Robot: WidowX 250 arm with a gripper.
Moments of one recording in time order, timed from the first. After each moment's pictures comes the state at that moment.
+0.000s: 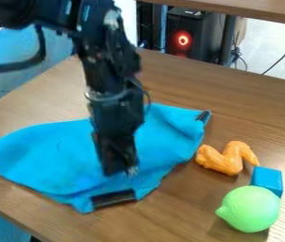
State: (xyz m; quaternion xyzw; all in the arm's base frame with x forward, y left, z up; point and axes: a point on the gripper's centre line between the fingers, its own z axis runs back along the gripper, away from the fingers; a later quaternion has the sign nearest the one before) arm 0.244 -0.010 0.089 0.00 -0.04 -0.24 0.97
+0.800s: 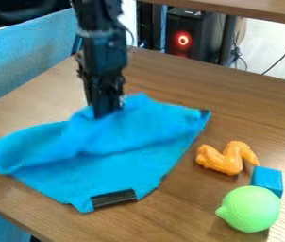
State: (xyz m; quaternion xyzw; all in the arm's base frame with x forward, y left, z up) arm 0.302 0.052 0.116 -0.01 -0.02 -0.16 0.99
